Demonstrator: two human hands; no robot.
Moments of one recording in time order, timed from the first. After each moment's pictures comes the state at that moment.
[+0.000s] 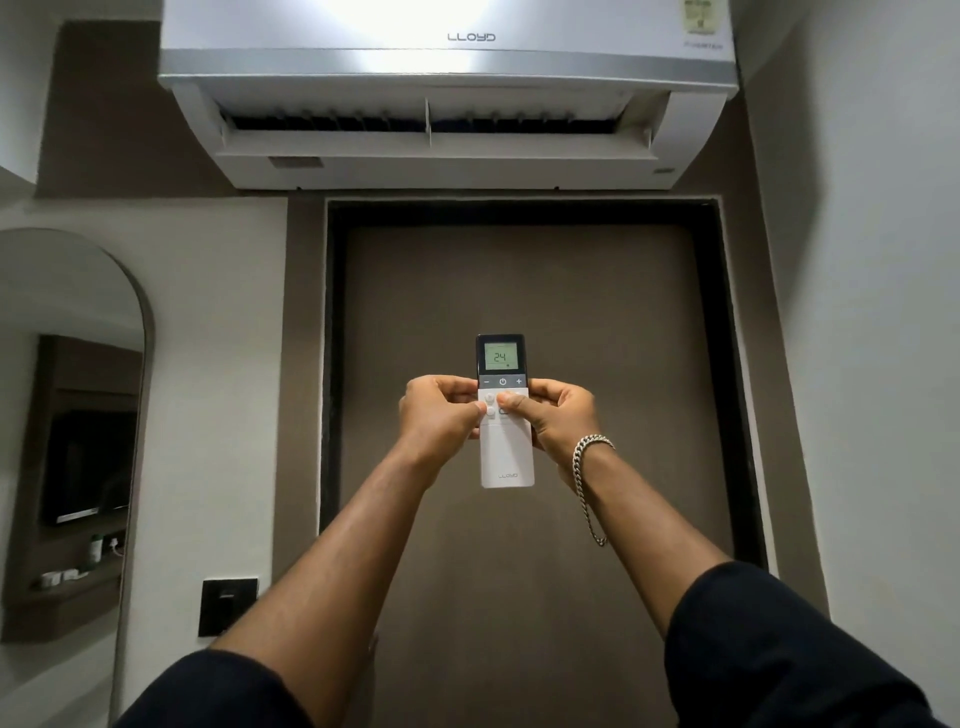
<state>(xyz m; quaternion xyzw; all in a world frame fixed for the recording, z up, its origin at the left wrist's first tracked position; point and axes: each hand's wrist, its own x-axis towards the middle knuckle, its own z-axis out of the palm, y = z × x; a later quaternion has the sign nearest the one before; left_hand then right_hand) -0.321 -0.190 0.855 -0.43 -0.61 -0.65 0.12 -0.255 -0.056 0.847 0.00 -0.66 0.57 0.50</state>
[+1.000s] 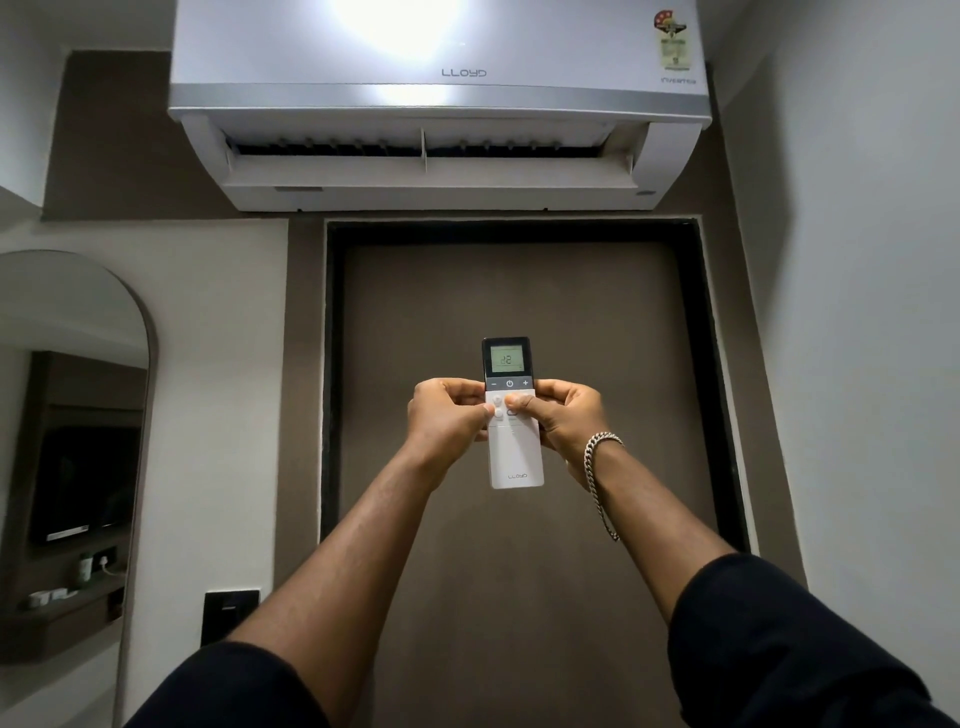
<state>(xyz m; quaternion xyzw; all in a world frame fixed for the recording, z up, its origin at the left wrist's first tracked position) -0.303 -0.197 0.865 -0.45 -0.60 -0.65 0.11 -0.224 -0.066 0.858 0.02 -0.66 0.56 0.50</state>
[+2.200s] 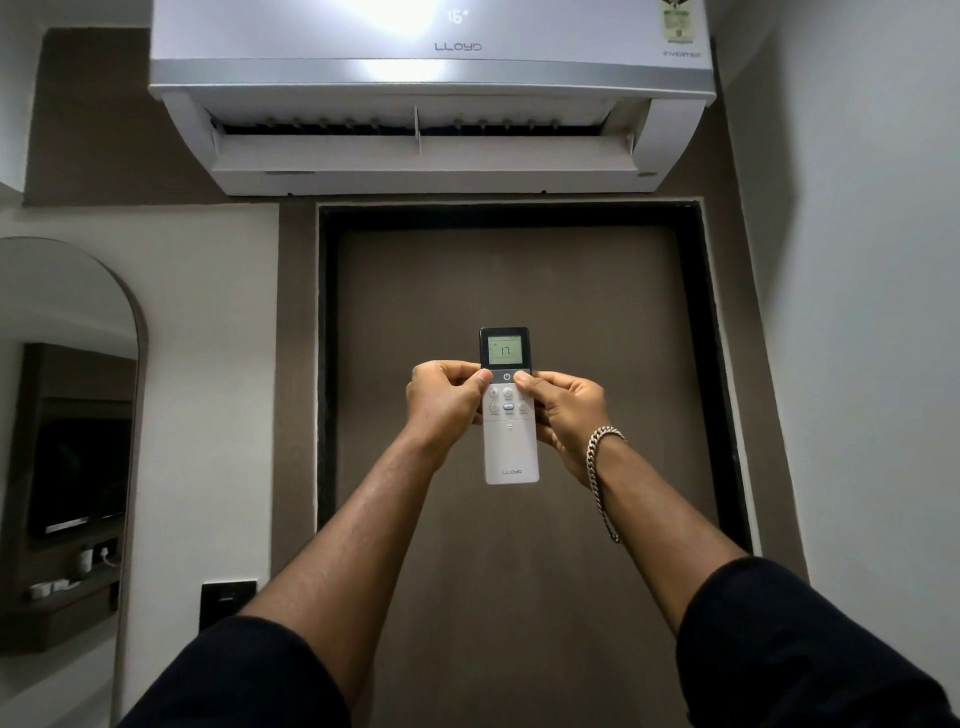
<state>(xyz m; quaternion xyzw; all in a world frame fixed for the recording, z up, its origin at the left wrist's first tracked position) -0.313 -0.182 0.869 -0.46 -0.58 -0.66 0.14 -0.223 -0.072 0.853 0.00 -0.61 0.61 0.50</state>
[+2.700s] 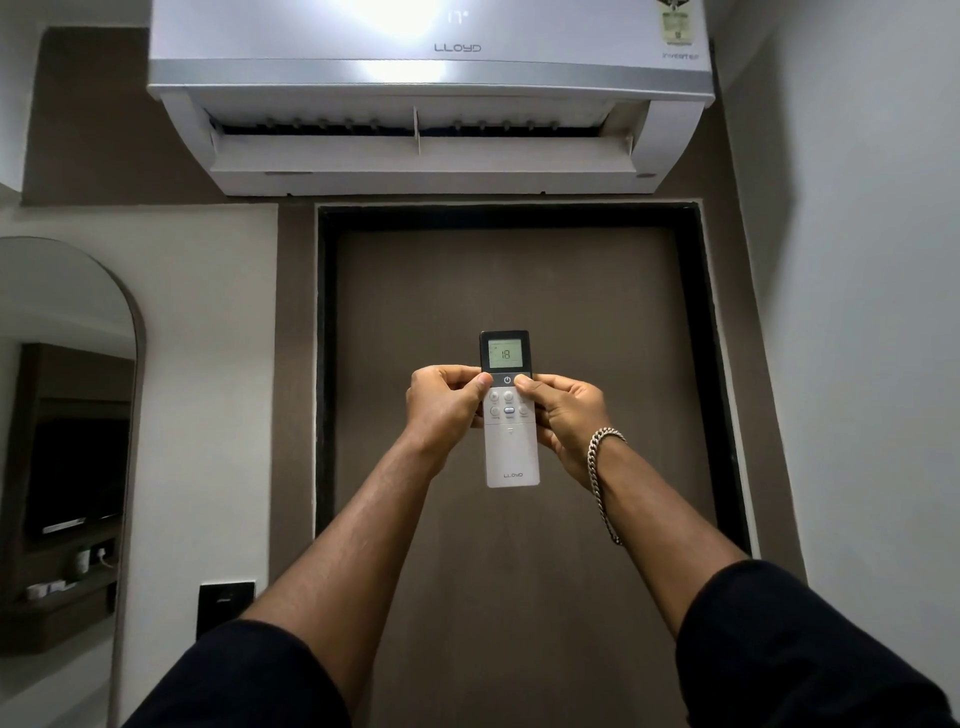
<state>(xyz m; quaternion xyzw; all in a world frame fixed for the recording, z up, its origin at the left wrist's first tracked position) -0.313 -0.184 0.865 -0.46 -0.58 -0.66 0.12 -0.219 -0.075 0.852 0.00 -0.60 0.63 0.48</state>
